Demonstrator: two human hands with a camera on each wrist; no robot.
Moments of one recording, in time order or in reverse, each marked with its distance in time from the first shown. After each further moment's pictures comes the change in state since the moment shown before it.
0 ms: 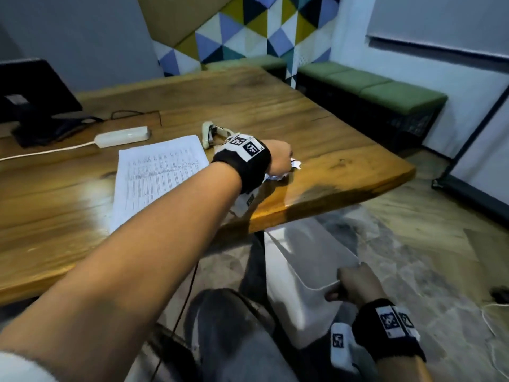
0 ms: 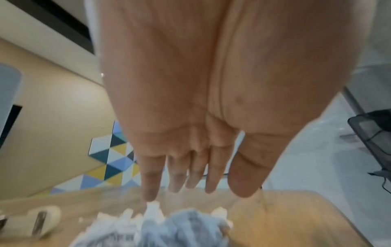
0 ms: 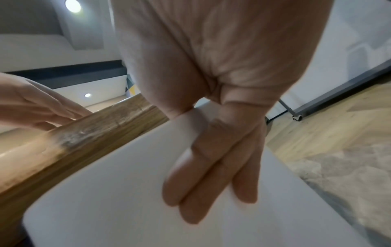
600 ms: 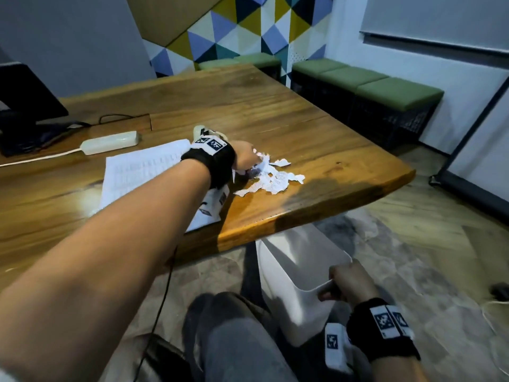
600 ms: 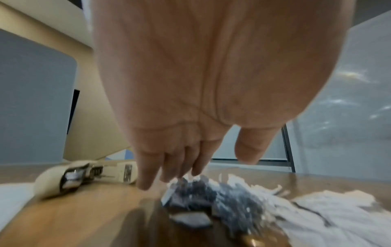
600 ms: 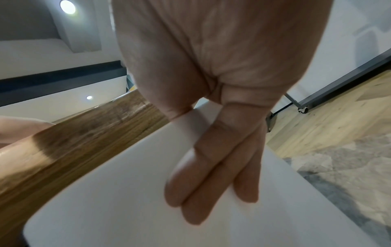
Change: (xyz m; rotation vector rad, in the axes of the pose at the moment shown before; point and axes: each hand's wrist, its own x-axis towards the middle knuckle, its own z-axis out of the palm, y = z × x) left_hand 0.034 -0.055 0.003 0.003 -0.009 -0.211; right_hand -0.062 -0.060 -0.013 0.116 -0.177 0.088
